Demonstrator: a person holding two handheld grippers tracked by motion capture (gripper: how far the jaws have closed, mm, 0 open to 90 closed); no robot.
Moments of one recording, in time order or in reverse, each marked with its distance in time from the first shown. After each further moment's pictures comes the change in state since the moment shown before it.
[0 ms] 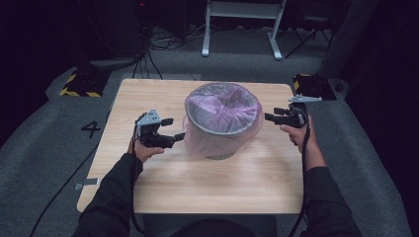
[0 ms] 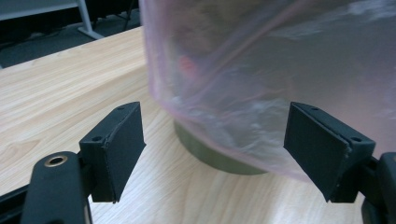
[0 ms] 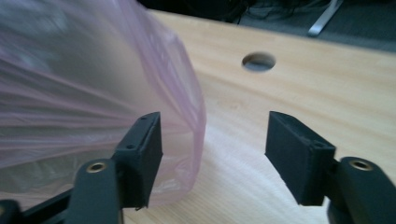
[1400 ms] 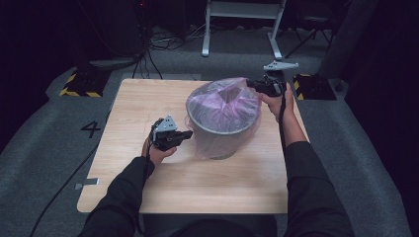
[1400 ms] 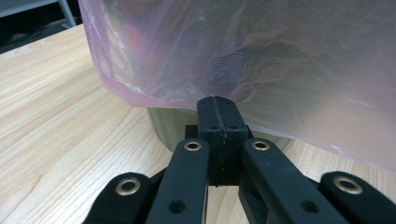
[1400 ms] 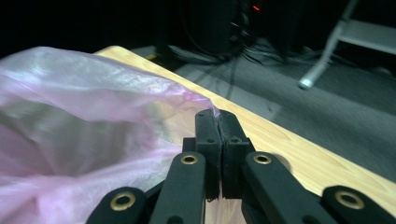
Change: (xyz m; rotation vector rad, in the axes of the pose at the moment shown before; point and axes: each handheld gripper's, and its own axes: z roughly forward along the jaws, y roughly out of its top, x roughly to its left) left arm -0.011 -0.014 0.038 0.055 -0.023 0.087; right arm 0.062 0.112 0.038 -0.071 -0.041 -0.160
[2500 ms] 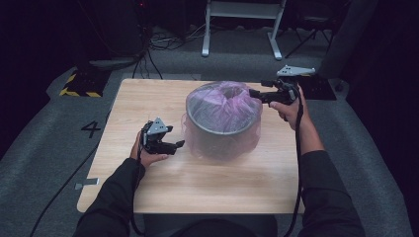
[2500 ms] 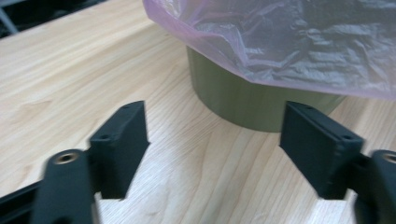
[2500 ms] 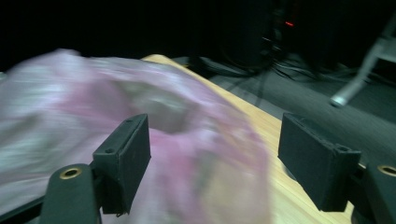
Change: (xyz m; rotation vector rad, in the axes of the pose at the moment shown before) left arm 0.005 -0.017 -0.029 0.060 0.140 -0.037; right arm 0.008 -0.007 -0.047 -0.060 0.154 -0.049
